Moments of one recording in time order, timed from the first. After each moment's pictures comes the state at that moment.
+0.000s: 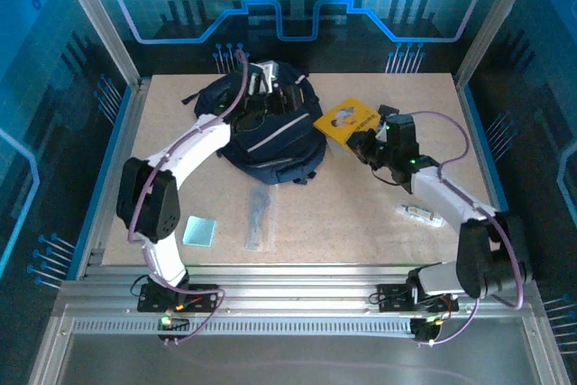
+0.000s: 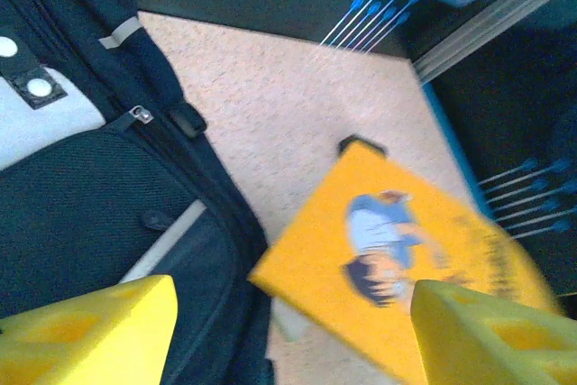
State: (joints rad) left arm -0.38 1.85 1.55 -0.24 0.25 -0.49; right arm 0.21 1.35 0.85 -0.08 -0.38 0.96
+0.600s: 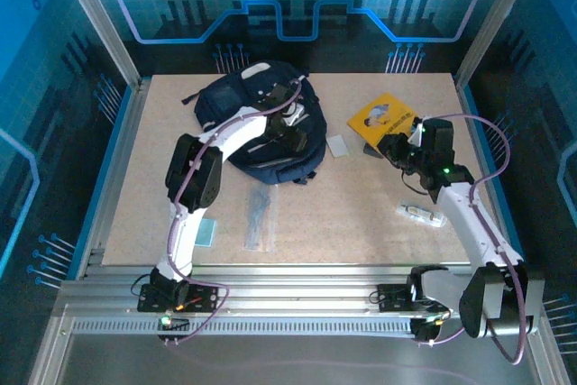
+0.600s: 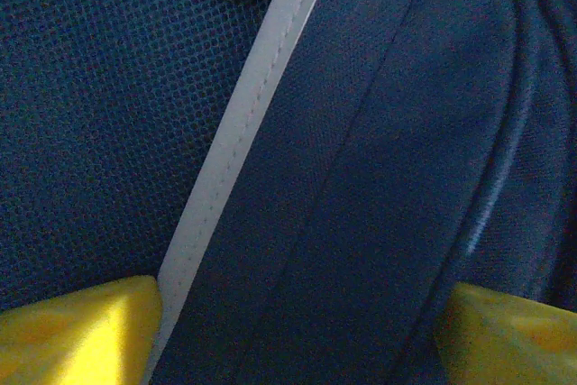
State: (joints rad) left arm -0.45 2.26 1.88 -0.75 0.03 -0.03; right arm 0.03 1.13 0.83 -0.32 -0.39 0.78
